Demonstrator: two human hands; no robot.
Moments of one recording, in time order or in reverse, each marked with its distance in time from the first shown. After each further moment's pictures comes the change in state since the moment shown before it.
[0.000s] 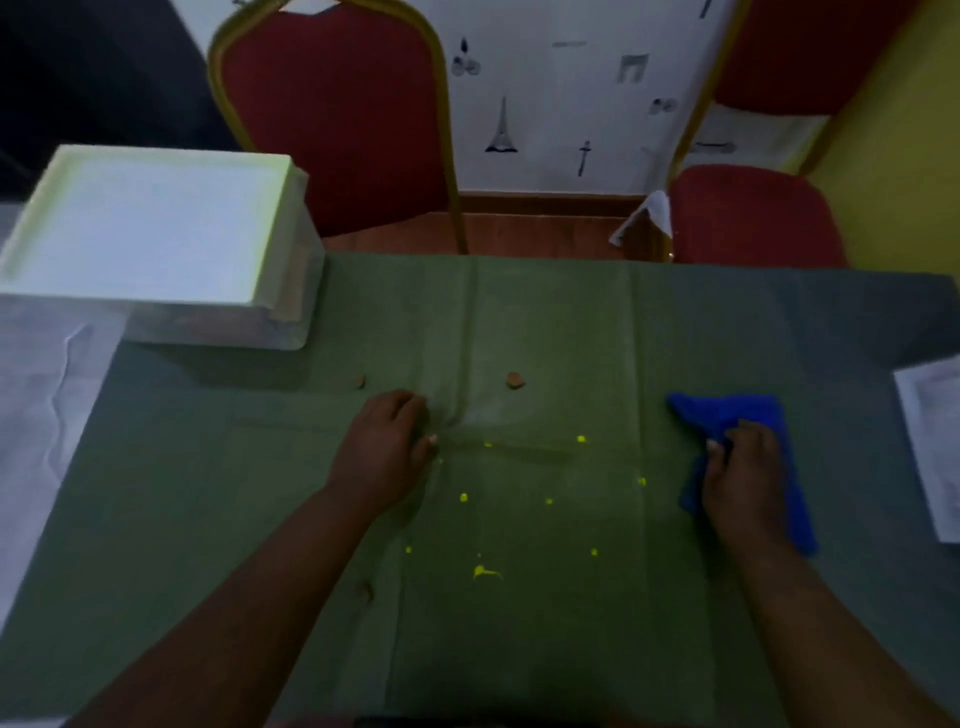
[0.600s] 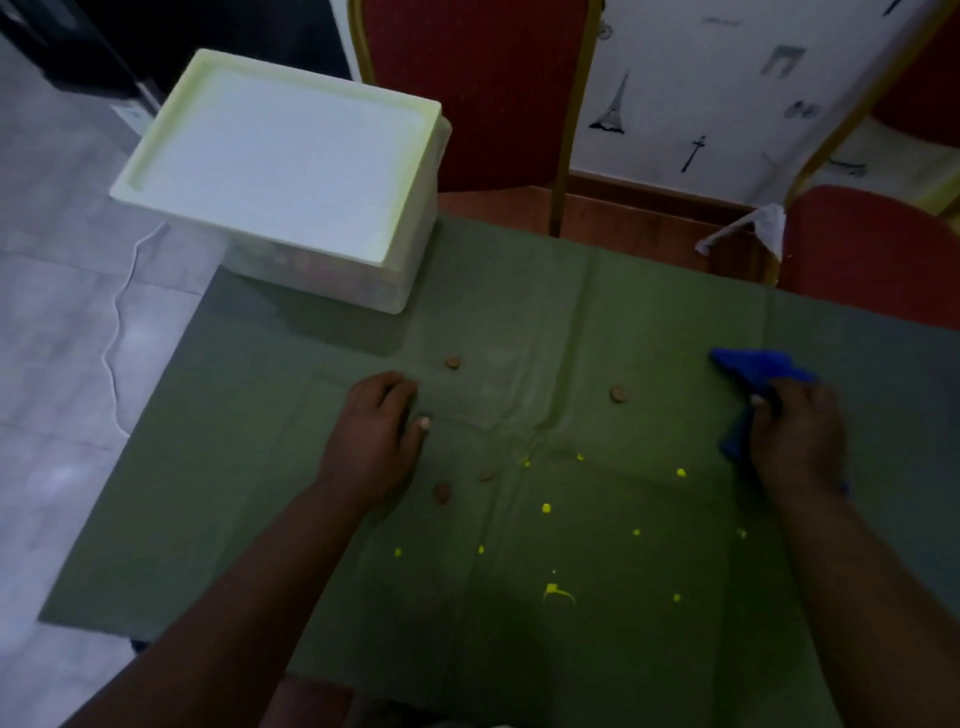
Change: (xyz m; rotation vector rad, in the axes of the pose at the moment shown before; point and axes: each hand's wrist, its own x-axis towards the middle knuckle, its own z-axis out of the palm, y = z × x) left_hand -0.042 -0.091 -0.015 -0.093 0.127 -0.259; right_hand 0.070 -0.099 0.033 -0.132 -0.009 -0.219
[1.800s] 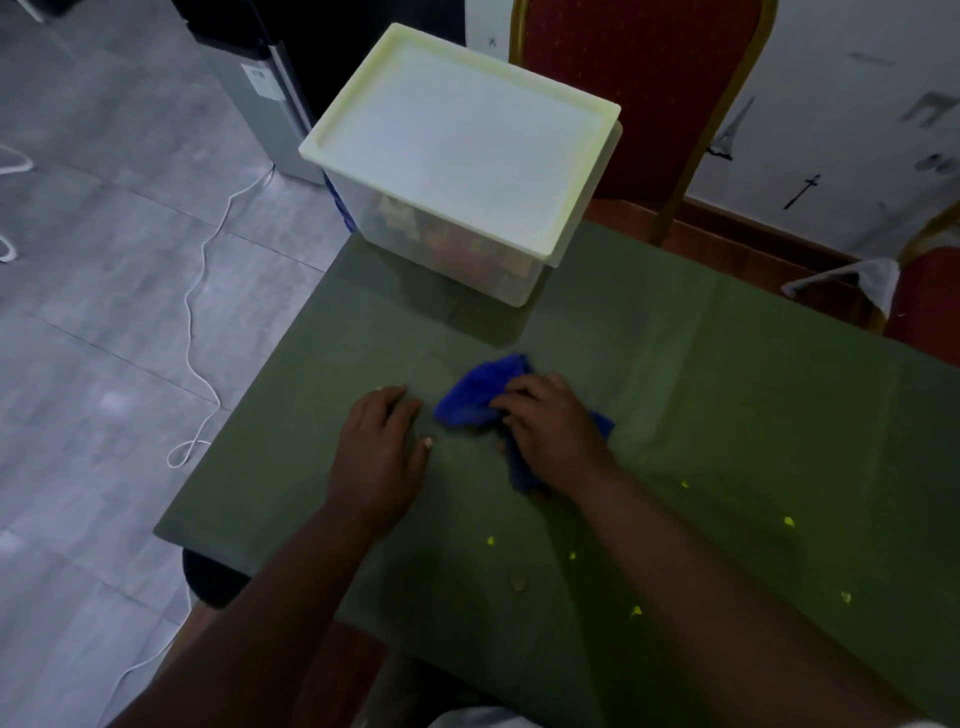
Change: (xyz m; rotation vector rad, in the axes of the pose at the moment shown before) left_hand -0.068 -0.088 -0.021 0.032 0.093 -0.187; right_hand -0.132 -0.289 0.059 0.418 -0.407 -0.968
